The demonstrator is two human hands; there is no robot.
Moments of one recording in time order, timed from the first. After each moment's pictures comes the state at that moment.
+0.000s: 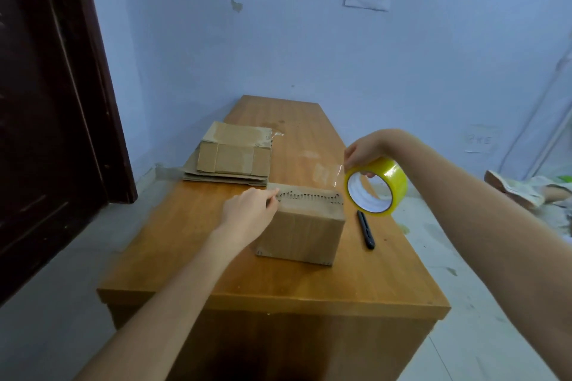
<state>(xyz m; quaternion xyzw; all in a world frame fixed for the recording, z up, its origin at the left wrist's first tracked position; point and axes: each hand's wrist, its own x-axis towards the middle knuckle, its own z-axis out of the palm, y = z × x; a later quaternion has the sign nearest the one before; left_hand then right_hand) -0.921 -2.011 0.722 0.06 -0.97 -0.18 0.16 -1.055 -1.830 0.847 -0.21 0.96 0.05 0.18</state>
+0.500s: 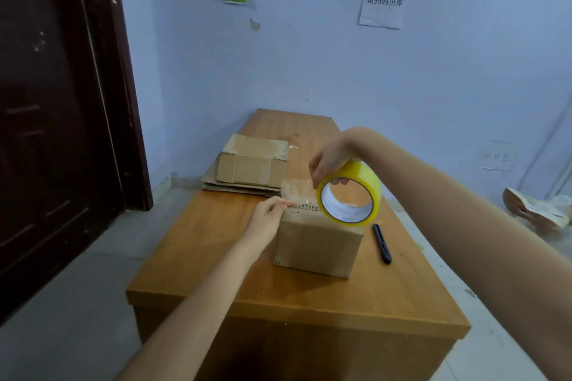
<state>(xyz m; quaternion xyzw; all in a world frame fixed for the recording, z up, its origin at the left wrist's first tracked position) -0.929 -2.018 0.707 0.08 -0.76 -0.62 0.16 -1.015 -1.911 0.868 -0.30 0.92 0.13 0.20</state>
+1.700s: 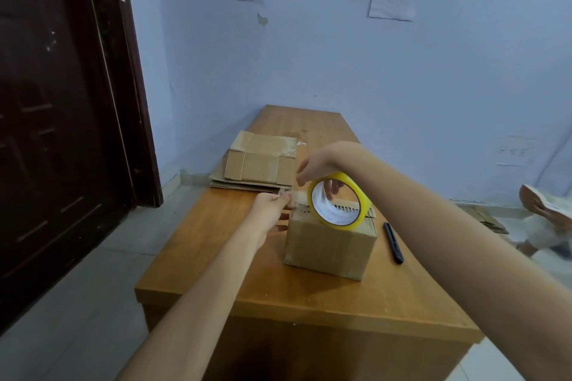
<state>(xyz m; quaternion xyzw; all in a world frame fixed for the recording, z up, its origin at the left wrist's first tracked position) -0.937 -2.028 0.719 0.16 -0.69 -0.70 0.10 -1.014 -1.940 0.835 -0.24 0.95 0.06 0.17</state>
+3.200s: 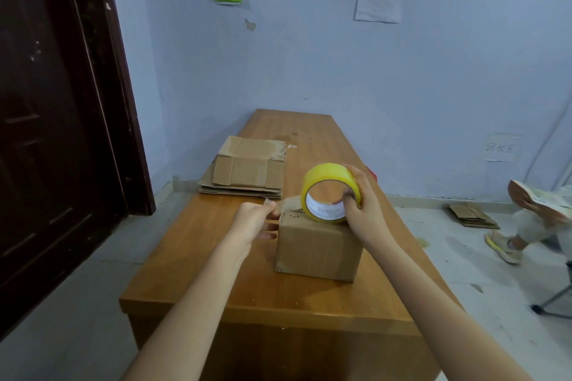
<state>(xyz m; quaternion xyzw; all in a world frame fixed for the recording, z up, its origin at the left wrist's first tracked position) -0.934 -2.025 0.715 0.19 -0.68 -0.70 0.11 -0.988 -1.838 0.731 -0.27 0.78 -0.54 -0.17</state>
